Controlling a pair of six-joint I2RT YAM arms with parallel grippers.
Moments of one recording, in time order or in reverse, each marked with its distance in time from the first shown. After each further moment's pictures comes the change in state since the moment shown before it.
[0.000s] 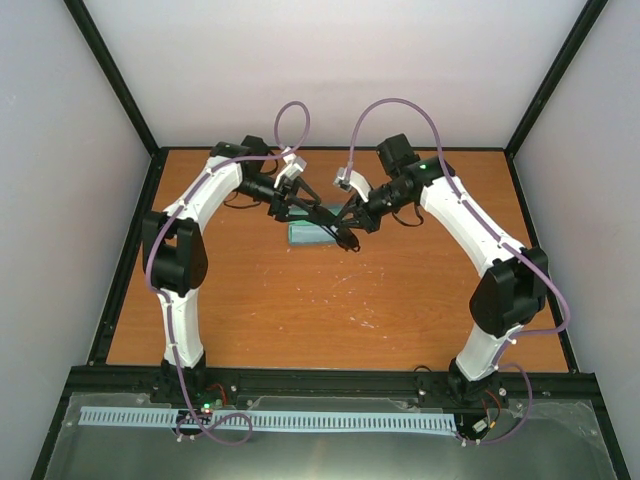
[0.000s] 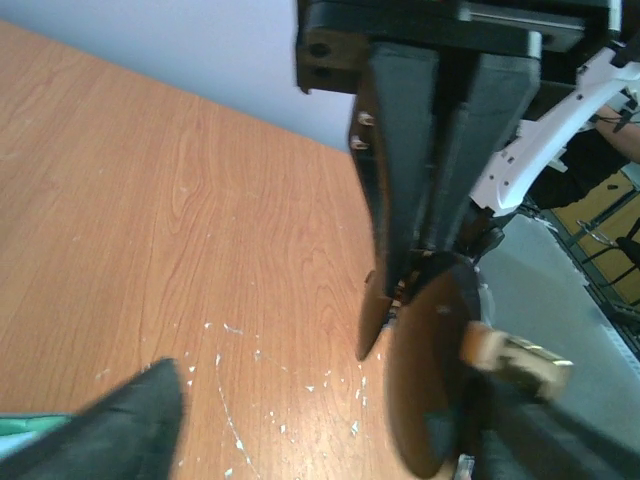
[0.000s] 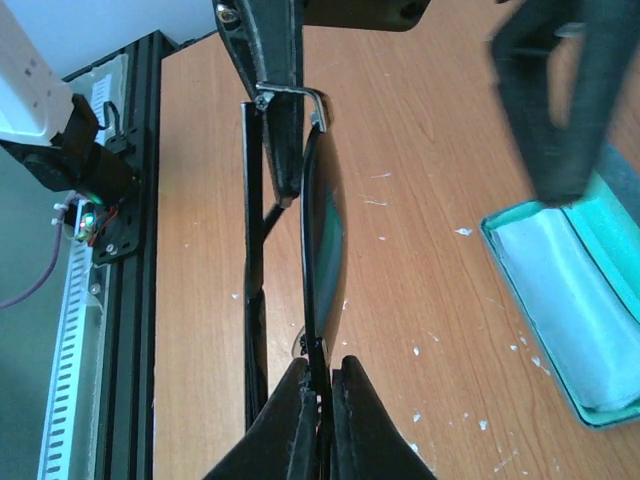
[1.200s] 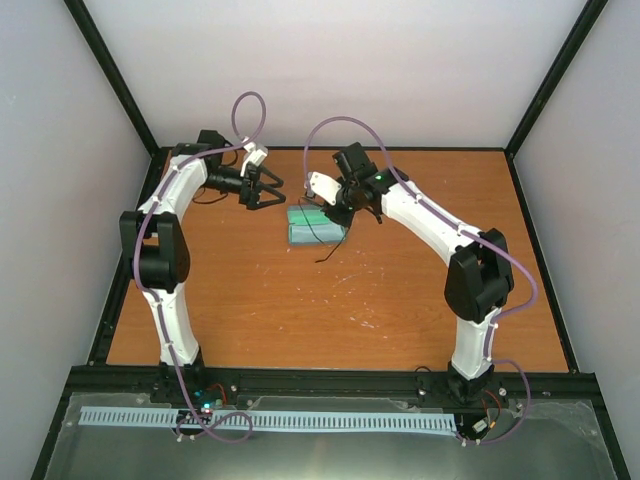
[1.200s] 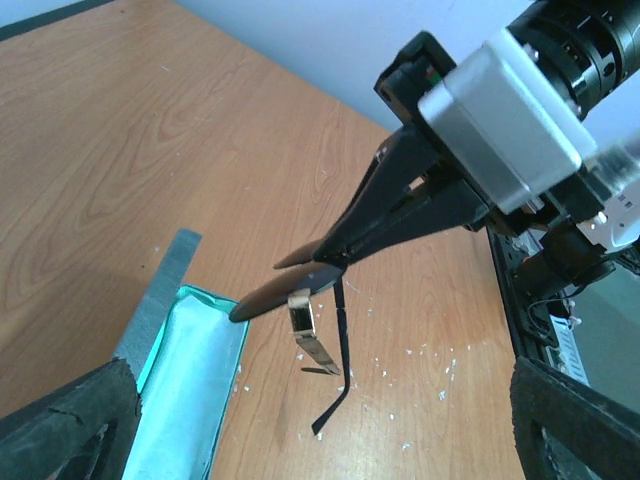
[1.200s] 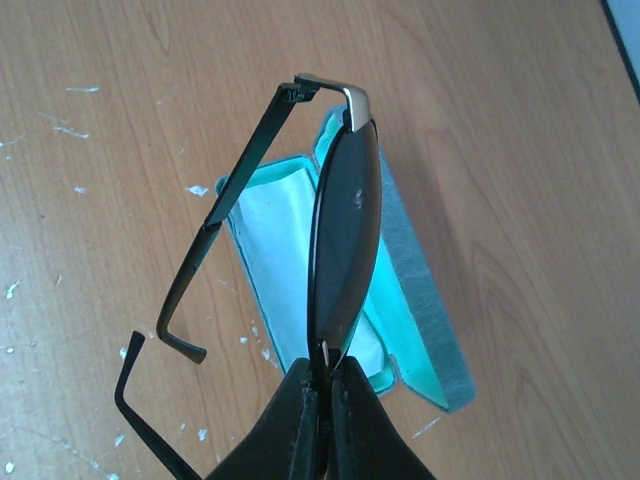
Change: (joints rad) left arm 0.227 -0.010 -0.042 0.159 -0.084 -0.158; right arm 0.169 0.162 0.037 0.278 0.611 -0.113
